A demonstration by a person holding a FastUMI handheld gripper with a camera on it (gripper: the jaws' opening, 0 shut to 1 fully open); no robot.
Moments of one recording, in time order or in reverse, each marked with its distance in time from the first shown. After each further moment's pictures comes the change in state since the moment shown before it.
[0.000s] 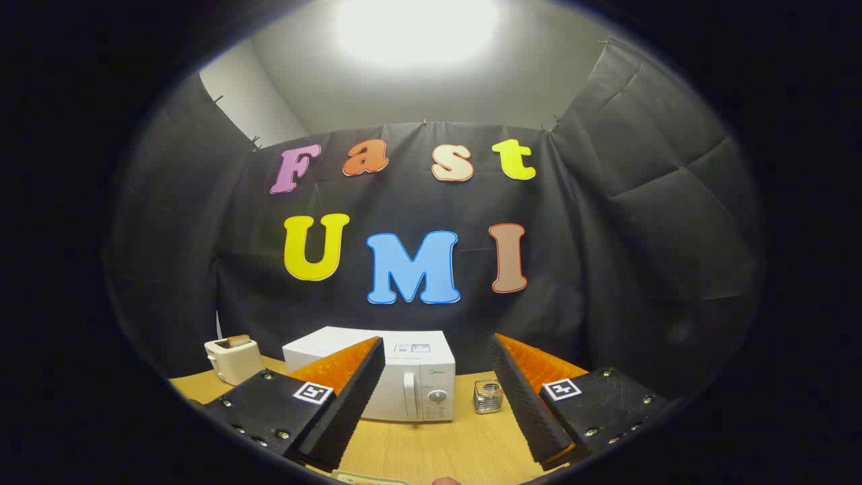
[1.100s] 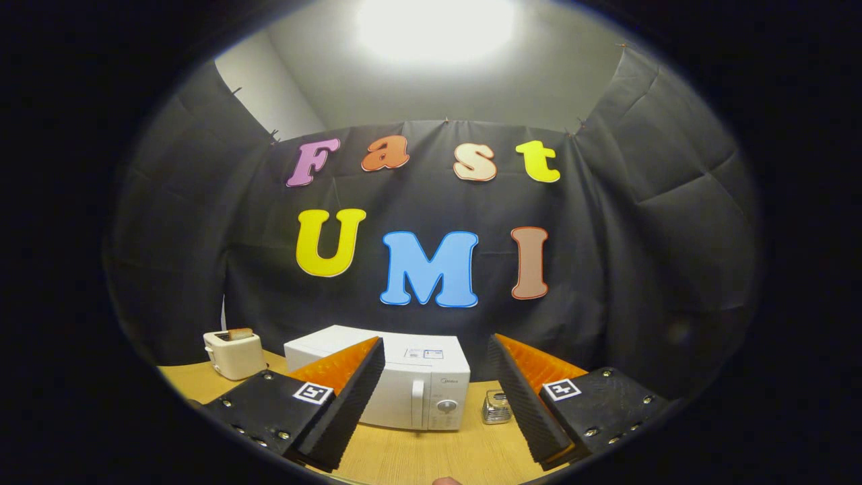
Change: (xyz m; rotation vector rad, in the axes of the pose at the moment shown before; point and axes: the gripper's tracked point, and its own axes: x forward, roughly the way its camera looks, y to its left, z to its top) arm 0.051 0.023 -0.017 -0.047 0.001 0.083
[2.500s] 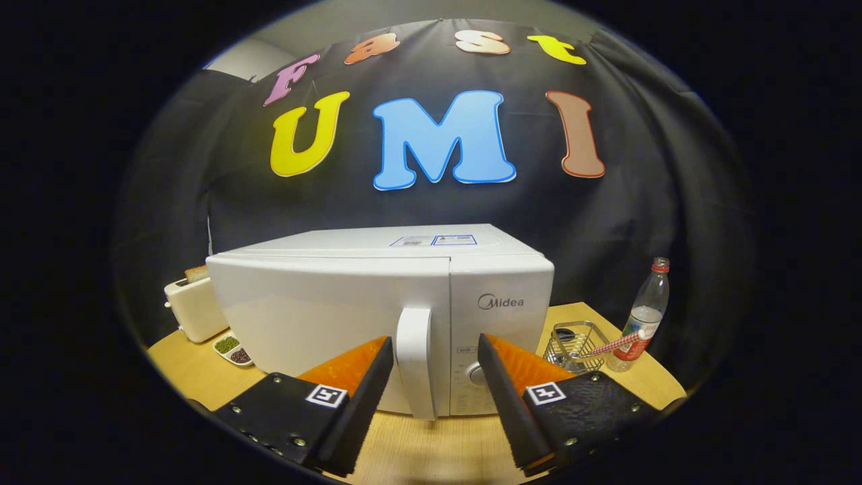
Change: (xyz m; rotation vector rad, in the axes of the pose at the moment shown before) arm 0.184 0.017 -0.240 0.081 0.364 0.082
